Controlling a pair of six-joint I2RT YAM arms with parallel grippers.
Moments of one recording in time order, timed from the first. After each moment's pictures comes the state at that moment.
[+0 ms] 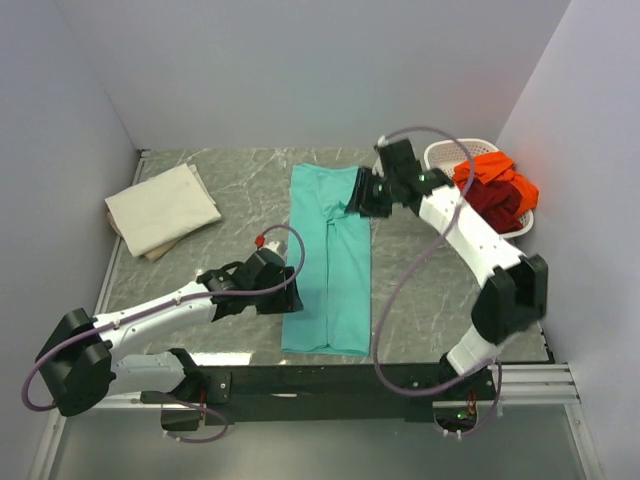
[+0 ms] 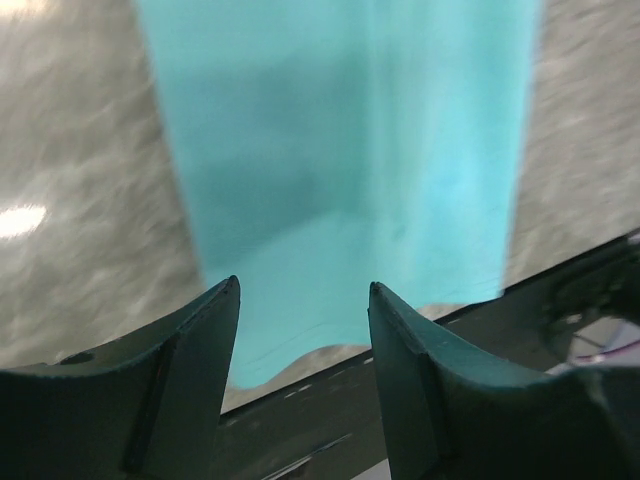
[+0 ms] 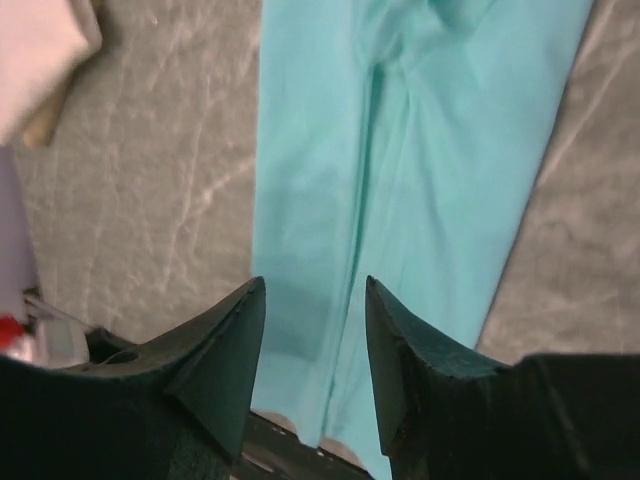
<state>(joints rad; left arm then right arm) -0.85 1.20 0.74 -0.42 -0.02 -0.85 0.39 1.71 1.60 -0.74 -0.22 0.53</state>
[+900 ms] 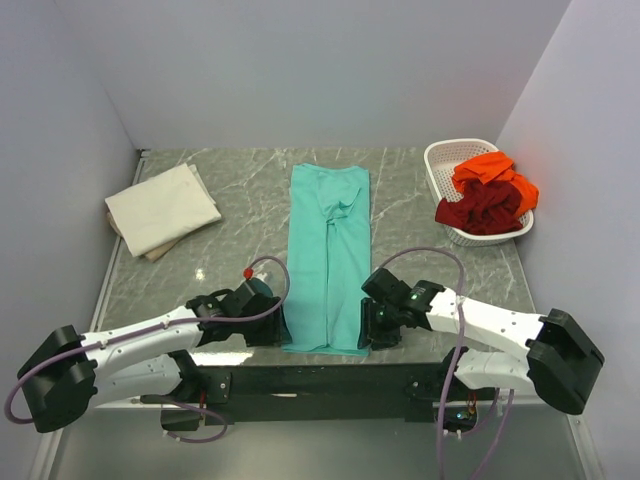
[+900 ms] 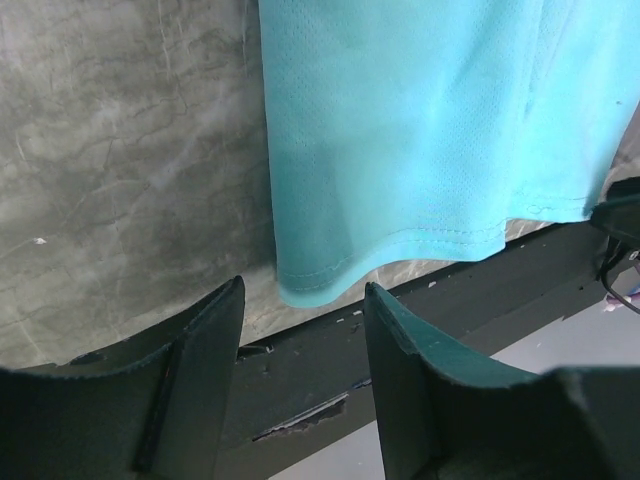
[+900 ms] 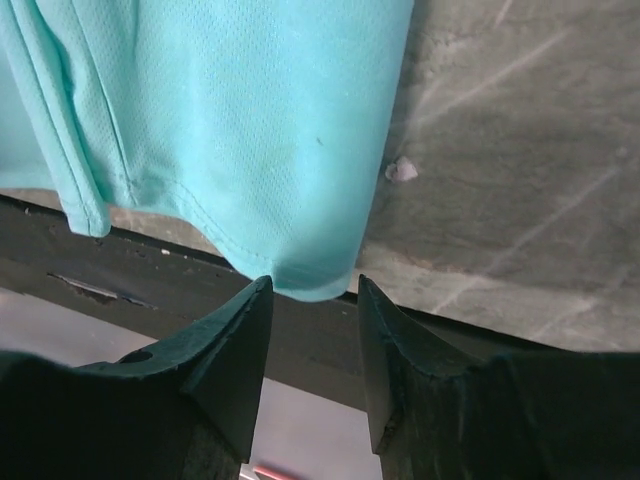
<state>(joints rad) -0.92 1.03 0.46 -0.43 0.07 -1.01 0.86 1.14 0.57 -0.67 -0.15 0.93</state>
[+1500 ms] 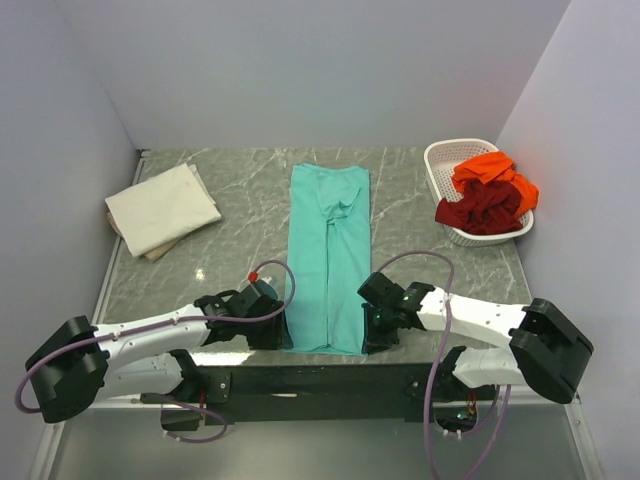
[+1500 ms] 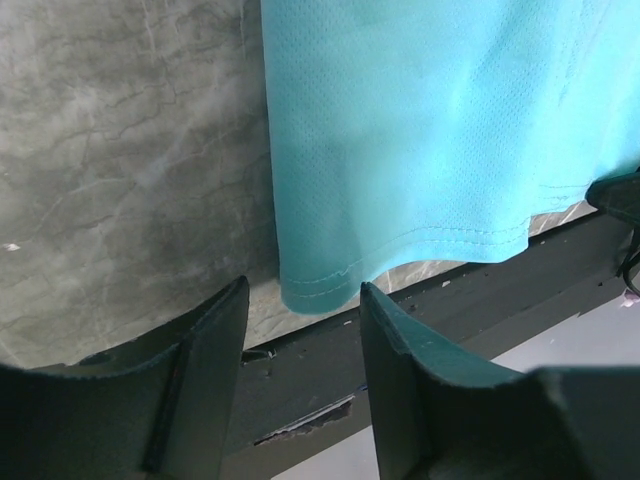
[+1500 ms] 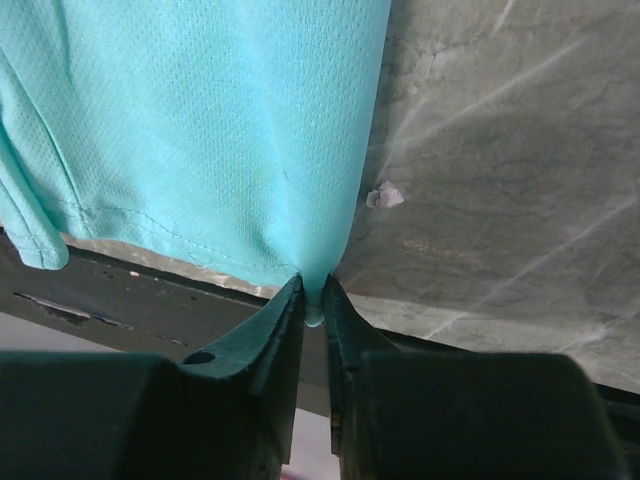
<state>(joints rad) -0.94 1.09 0.45 -0.40 0.09 -1.02 0.88 1.24 0.55 -0.60 -0.16 0.94</state>
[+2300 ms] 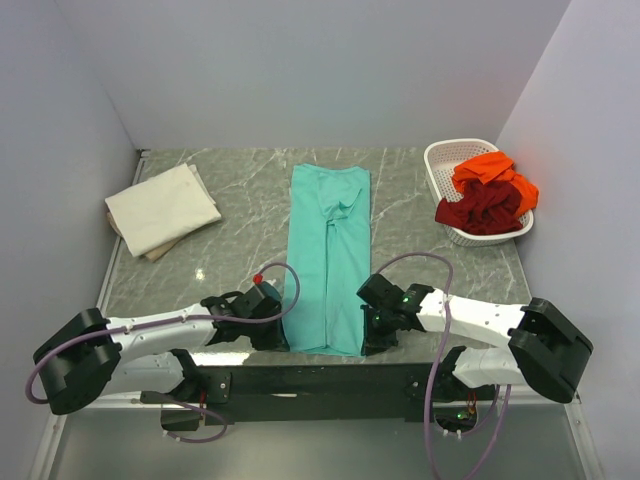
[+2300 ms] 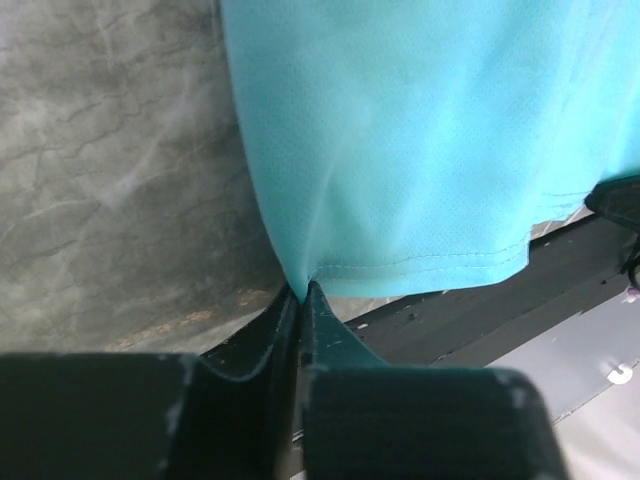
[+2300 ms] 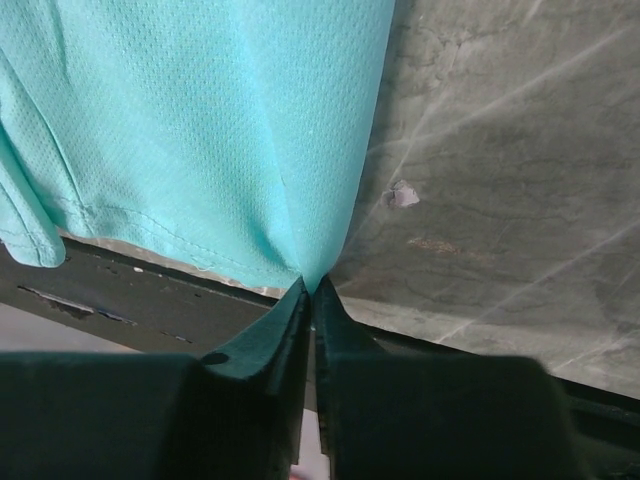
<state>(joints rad) -0.95 1.16 0.43 -0.31 0.12 -1.02 0.89 1.24 0.53 -0.57 -0.18 0.95</state>
